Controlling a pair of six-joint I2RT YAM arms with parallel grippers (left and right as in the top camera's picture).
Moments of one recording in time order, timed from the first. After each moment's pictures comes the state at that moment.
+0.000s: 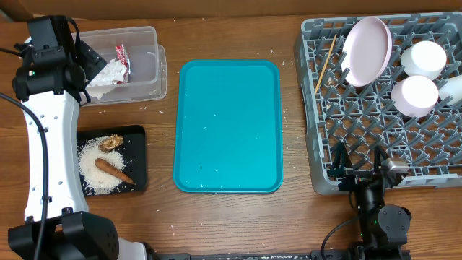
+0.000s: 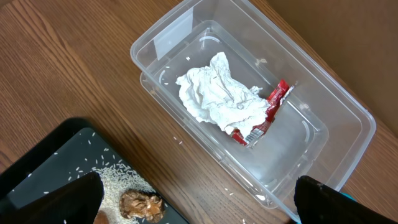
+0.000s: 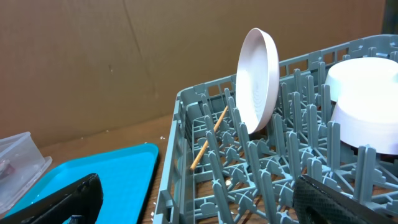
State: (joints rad) left arm 0.21 1.65 1.66 -0.94 -0.28 -0.62; right arm 0.03 0.01 0.02 -0.03 0.01 0.28
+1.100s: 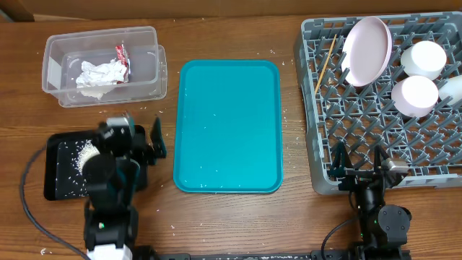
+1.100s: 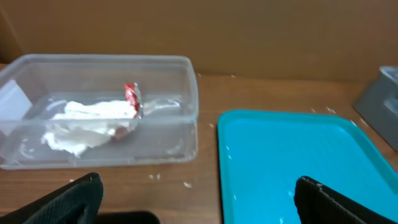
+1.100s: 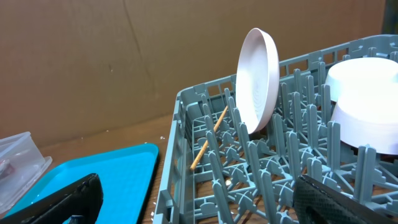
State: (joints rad) left arm 0.08 0.71 0.39 0.05 0.12 -0.05; right arm 0.03 0.01 0.02 -0.03 0.01 0.28
